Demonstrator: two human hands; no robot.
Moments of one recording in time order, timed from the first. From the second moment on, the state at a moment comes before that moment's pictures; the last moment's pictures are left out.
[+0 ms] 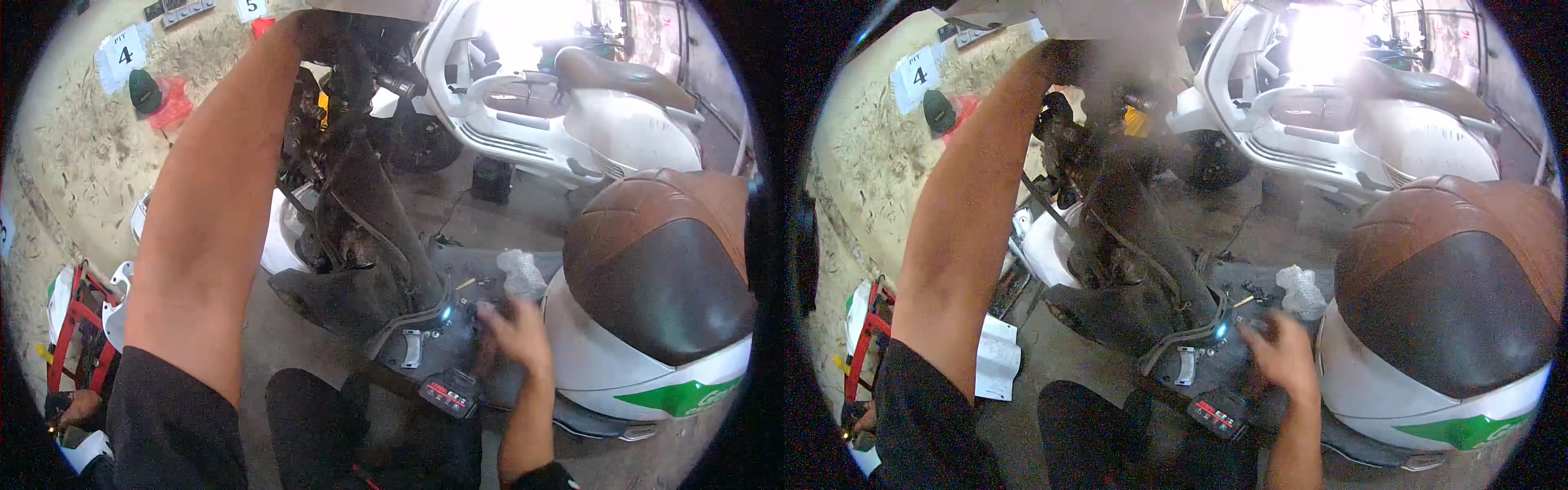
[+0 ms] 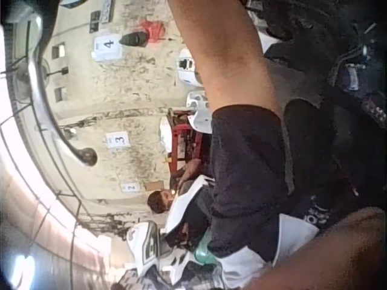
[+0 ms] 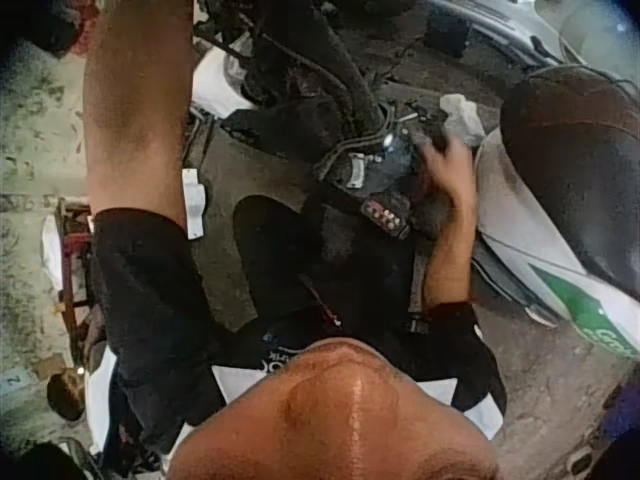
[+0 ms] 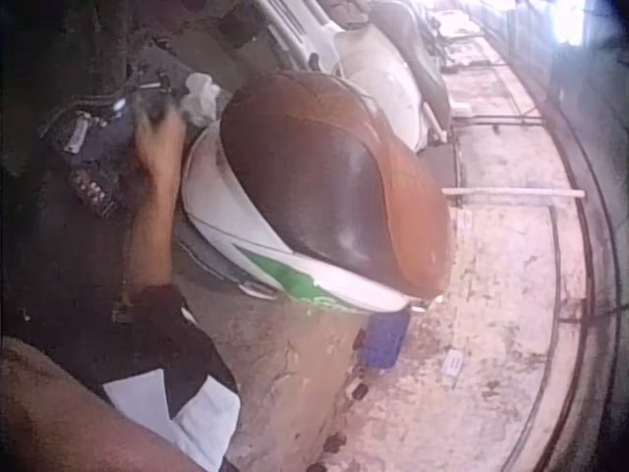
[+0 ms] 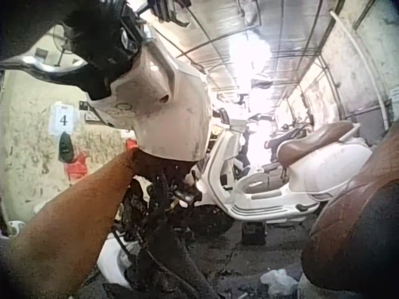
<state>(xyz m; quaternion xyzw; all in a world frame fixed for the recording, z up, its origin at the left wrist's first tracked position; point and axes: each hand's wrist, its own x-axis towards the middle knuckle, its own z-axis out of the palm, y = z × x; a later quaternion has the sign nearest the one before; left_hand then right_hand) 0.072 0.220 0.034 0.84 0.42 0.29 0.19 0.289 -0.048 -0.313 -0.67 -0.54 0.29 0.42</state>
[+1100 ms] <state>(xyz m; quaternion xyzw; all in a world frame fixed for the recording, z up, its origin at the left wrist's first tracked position) 0.069 0.219 0.029 0.82 0.46 0.29 0.19 0.180 0.129 -0.127 -0.24 -0.34 0.45 0.79</state>
